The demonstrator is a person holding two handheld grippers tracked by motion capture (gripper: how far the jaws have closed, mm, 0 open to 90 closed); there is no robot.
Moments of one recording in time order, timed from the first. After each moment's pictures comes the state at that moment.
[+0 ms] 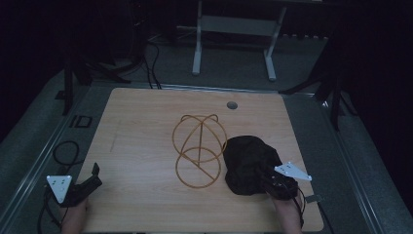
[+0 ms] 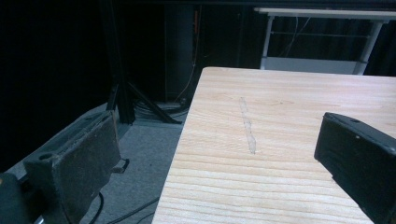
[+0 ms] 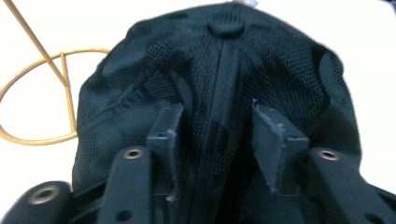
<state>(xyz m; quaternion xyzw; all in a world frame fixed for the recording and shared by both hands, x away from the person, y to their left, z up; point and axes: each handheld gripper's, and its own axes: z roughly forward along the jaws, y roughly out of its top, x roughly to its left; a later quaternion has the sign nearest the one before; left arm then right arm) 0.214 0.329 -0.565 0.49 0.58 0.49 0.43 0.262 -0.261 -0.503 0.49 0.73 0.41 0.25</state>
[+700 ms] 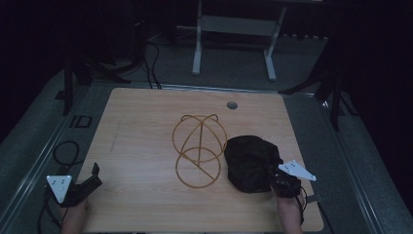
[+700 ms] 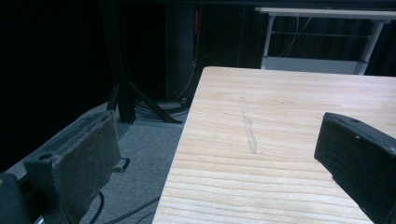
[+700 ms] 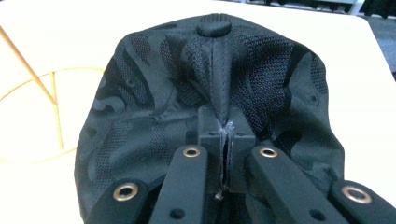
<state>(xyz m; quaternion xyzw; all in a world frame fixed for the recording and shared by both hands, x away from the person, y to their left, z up) 0.214 0.329 -0.565 0.49 0.58 0.49 0.42 0.264 -0.267 -0.497 0.49 0.71 0.42 0.28</state>
